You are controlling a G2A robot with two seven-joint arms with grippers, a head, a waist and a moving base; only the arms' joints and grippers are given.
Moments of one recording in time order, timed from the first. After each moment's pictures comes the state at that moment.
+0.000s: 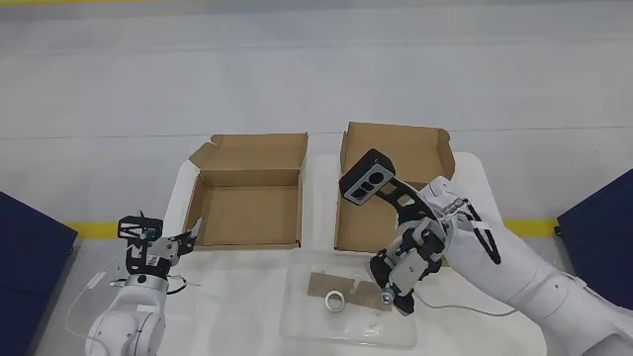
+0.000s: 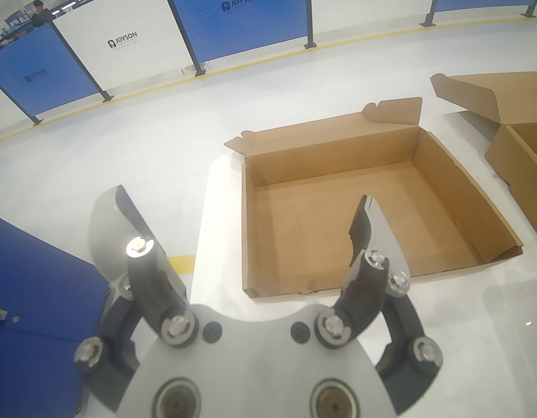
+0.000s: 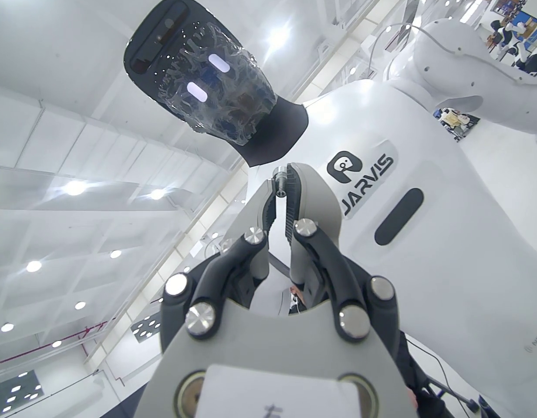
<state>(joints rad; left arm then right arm) 1.73 -1.15 -1.60 -1.80 1.33 0.00 0.00 -0.74 -0.95 0.65 -1.75 1.56 -0.18 1.51</state>
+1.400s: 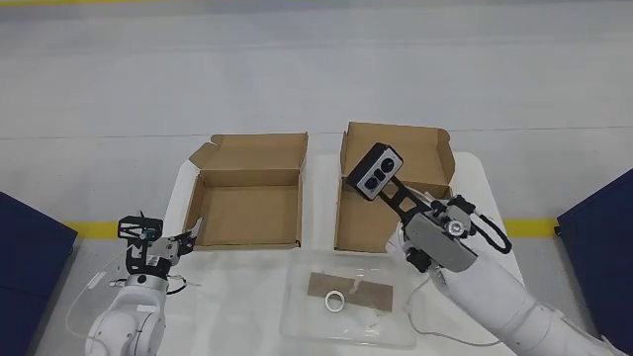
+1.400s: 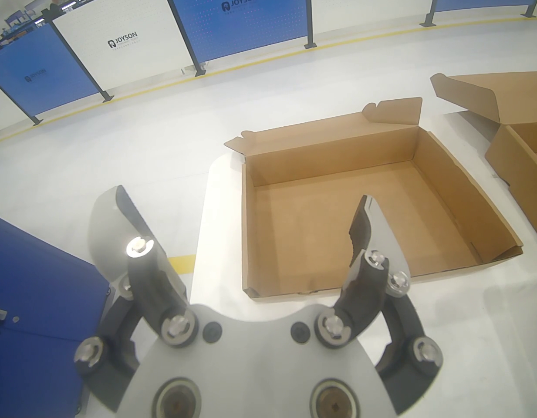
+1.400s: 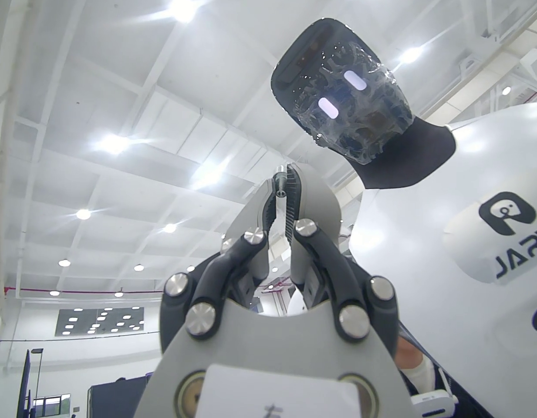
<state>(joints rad) 1.73 -1.15 -1.60 -1.80 1.33 0.00 0.00 -0.95 -1.06 0.78 -1.84 1.88 0.00 1.41</state>
